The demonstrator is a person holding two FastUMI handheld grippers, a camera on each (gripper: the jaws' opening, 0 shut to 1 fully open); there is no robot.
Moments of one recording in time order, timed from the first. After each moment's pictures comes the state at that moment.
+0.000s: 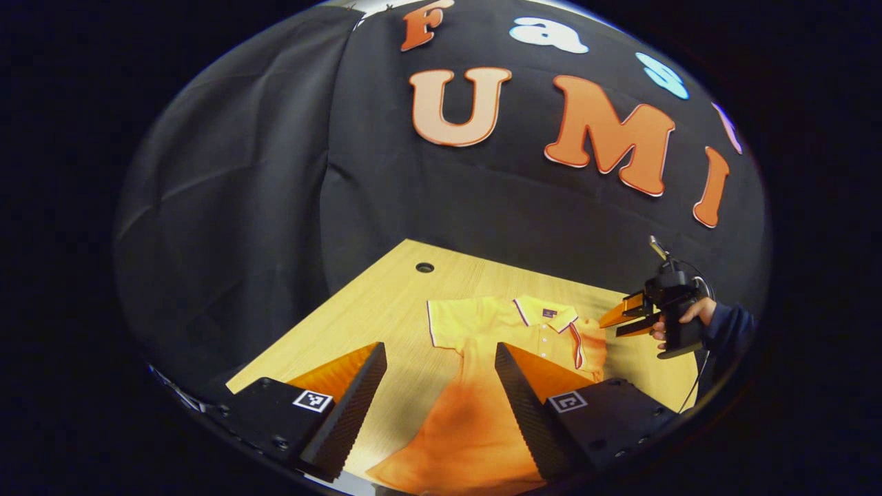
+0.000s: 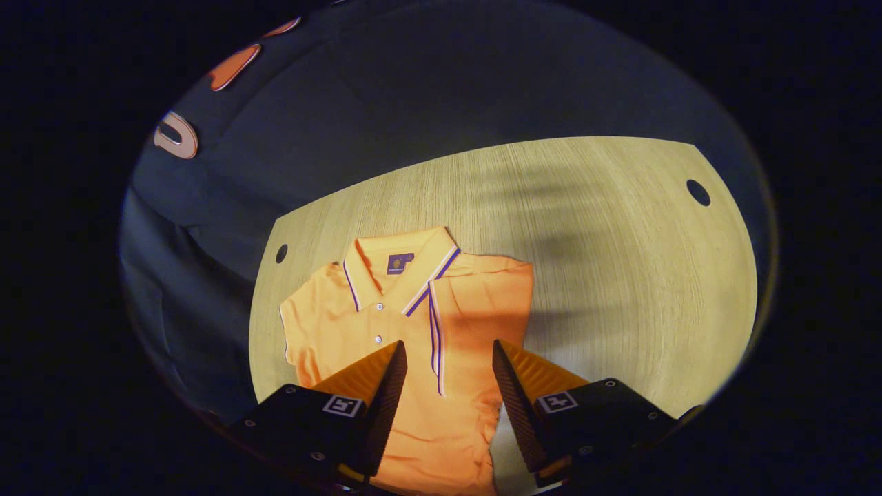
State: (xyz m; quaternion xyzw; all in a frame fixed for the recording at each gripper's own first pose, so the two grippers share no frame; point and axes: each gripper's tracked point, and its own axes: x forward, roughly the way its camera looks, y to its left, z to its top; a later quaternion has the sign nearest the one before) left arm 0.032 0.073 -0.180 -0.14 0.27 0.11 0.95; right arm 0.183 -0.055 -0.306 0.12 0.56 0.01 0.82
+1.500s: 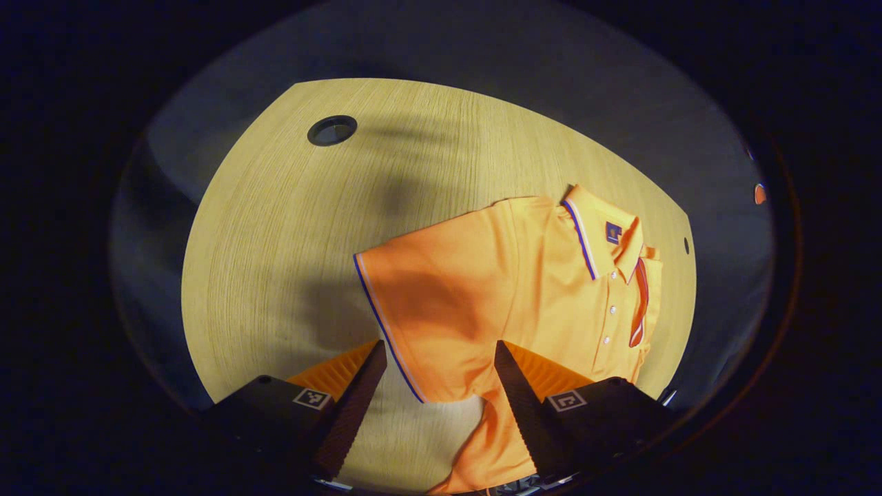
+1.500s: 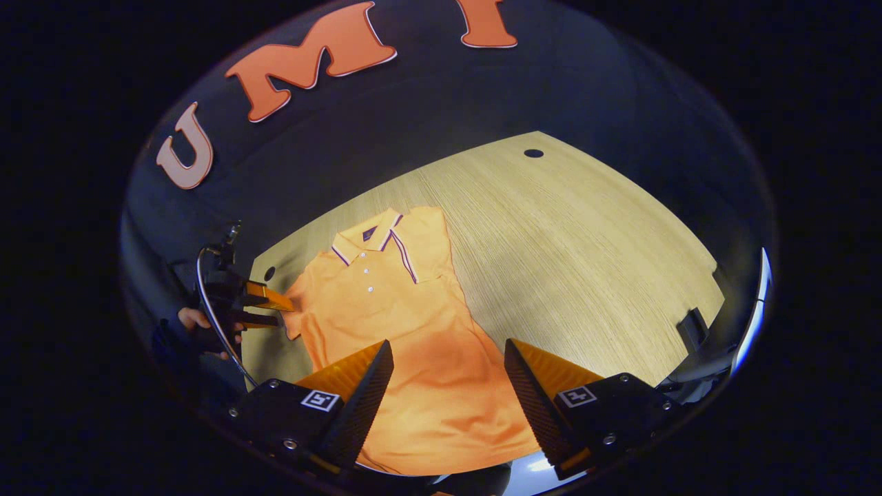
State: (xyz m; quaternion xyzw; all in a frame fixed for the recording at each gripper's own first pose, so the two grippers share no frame) left arm 0.280 0.103 -0.411 -0.11 0.64 -0.06 0.76; right arm -0.050 -0.015 -0.222 0.15 0.43 -0.19 0.87
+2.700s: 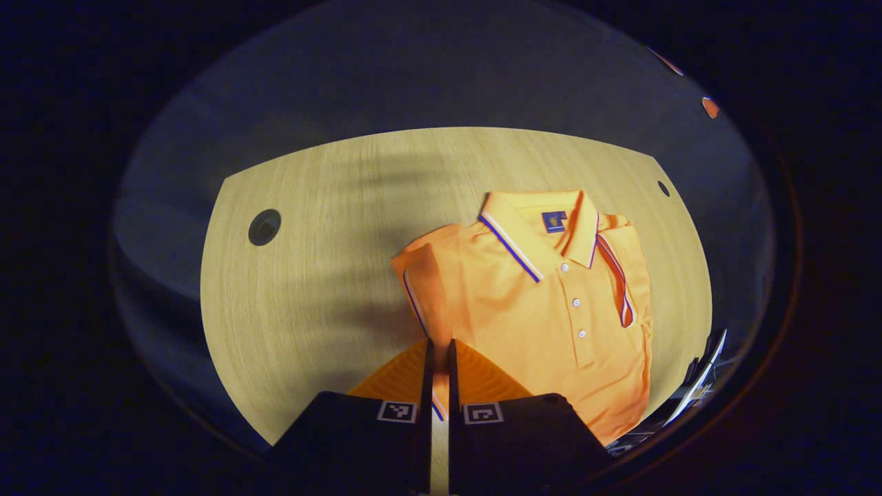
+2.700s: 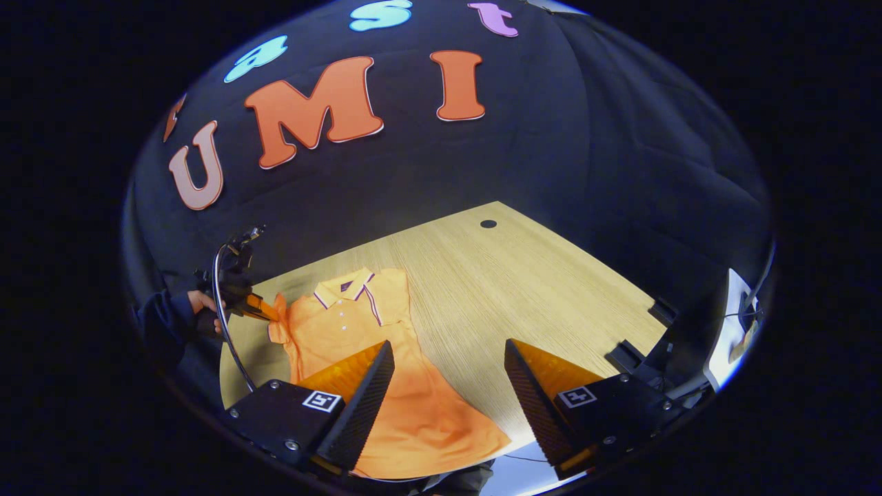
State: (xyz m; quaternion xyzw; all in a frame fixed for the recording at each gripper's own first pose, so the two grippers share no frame) left arm 0.304 0.030 -0.355 0.03 0.58 -0.16 0.80; right arm -0.102 -0.058 -0.147 0.08 0.31 -0.26 0.91
